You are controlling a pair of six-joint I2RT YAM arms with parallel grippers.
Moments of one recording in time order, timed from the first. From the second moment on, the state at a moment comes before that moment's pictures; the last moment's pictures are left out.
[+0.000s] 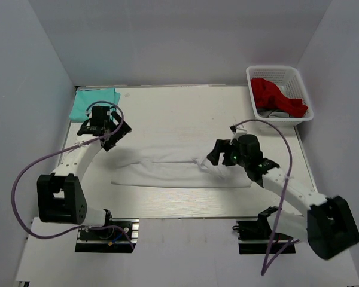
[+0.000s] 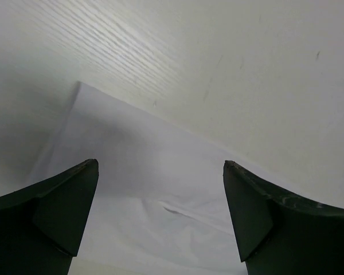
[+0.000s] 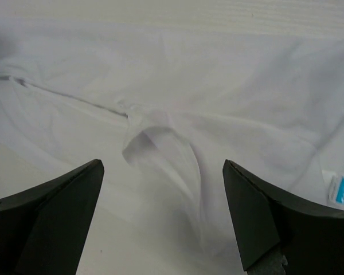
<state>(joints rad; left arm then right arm) -0.07 1.36 1.04 -0.54 -0.11 -0.77 0.48 1.00 0.48 -0.03 -0.15 0.41</state>
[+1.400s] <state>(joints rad) -0.07 1.62 0.97 -0.56 -0.18 -0.70 0.65 1.40 0.73 0.06 -0.19 0.36</state>
